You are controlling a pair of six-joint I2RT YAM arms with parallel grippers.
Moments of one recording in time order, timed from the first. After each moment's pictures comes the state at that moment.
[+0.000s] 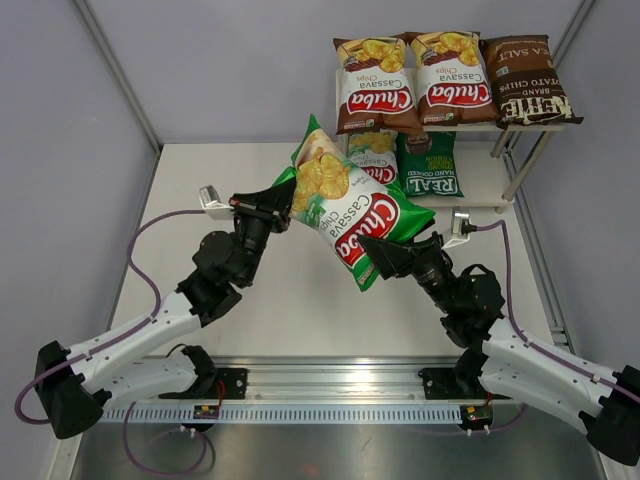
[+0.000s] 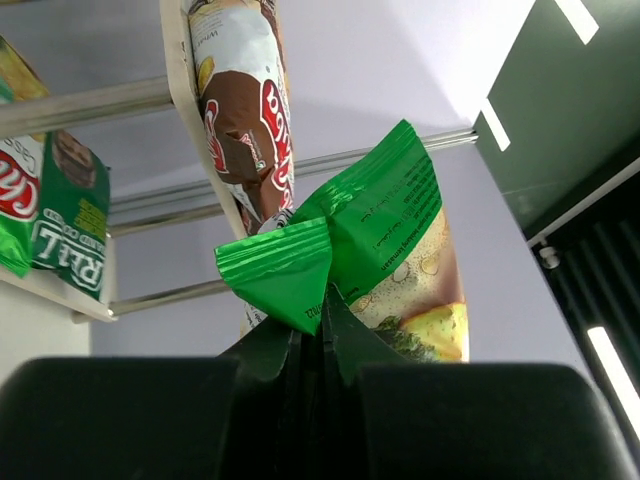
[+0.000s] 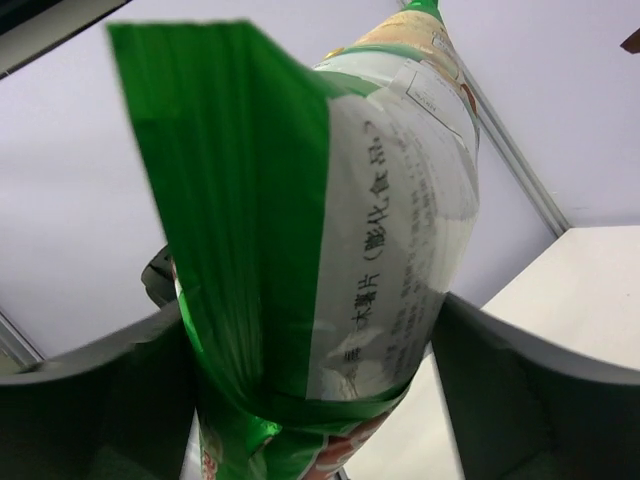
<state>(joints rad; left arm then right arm) -0.87 0.97 0.76 0.48 -0.52 -1.42 0.84 0.78 0.44 0.91 0.01 0.78</state>
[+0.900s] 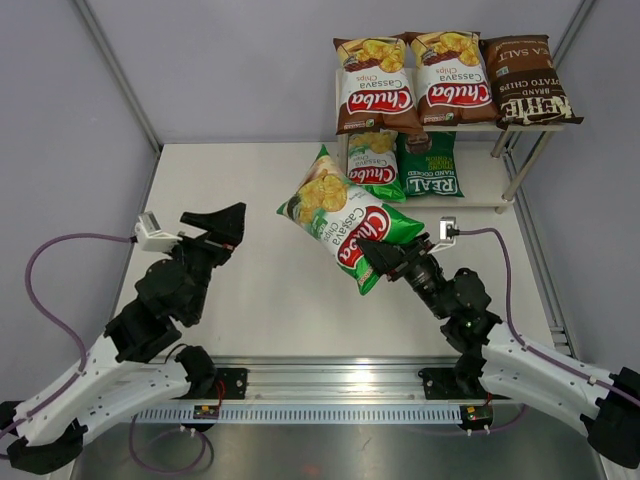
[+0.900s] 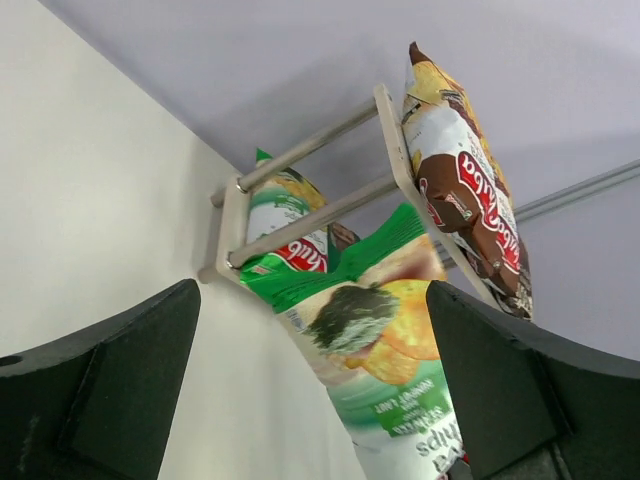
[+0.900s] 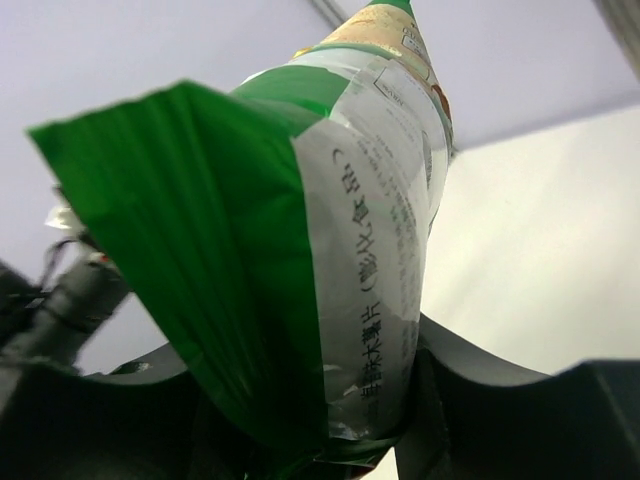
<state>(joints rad) -0.90 0.57 0.81 -0.22 -0.81 -0.99 0.84 0.74 0.38 0.72 0.12 0.76</state>
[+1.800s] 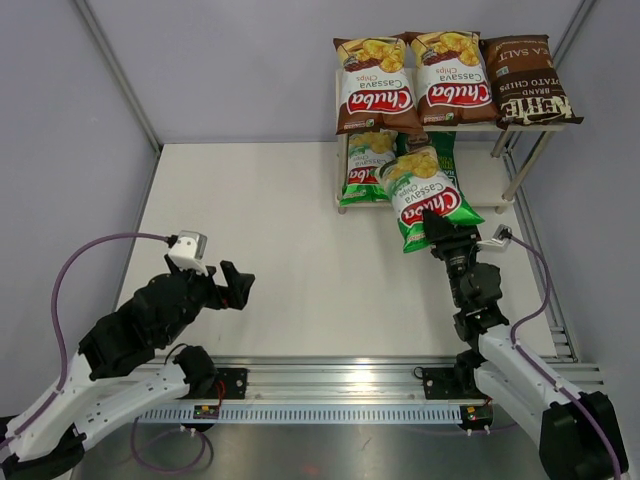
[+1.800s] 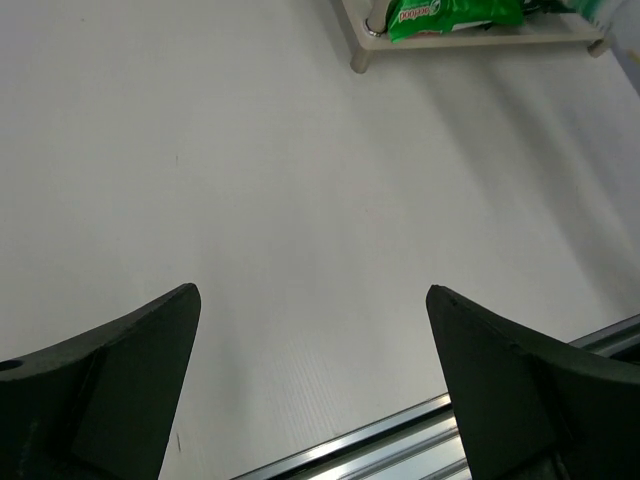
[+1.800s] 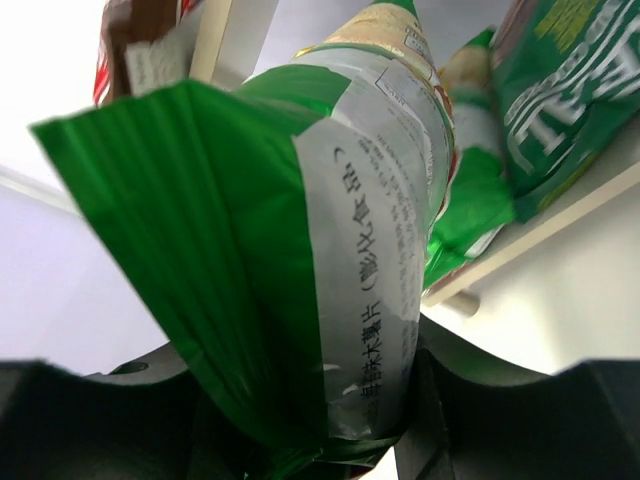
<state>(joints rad) -0.90 0.45 0.89 -0.83 -0.45 -0.46 0.35 0.76 0.20 0.76 0.22 1.06</state>
